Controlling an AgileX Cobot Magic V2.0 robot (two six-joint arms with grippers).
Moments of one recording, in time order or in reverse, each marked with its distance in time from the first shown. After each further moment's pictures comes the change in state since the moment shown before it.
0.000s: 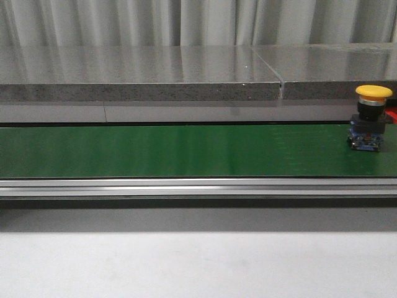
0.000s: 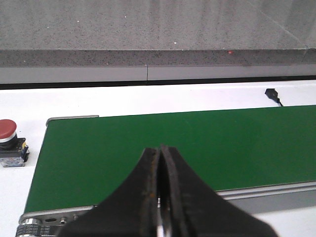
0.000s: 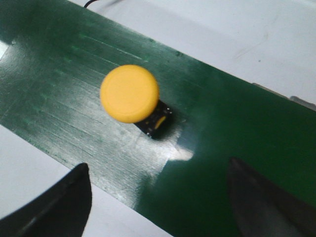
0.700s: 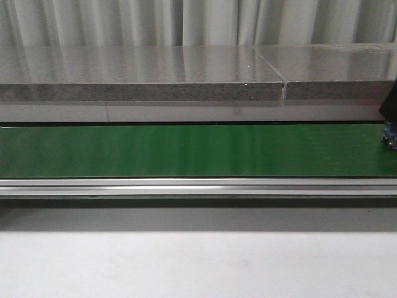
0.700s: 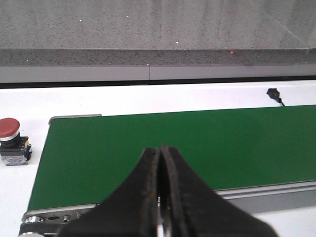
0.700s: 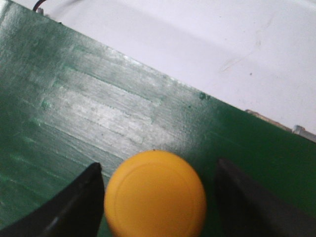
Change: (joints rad) left arm 0.000 0.000 0.000 0.000 0.000 0.000; right arm 0.082 0.154 0.019 0.010 -0.248 -0.002
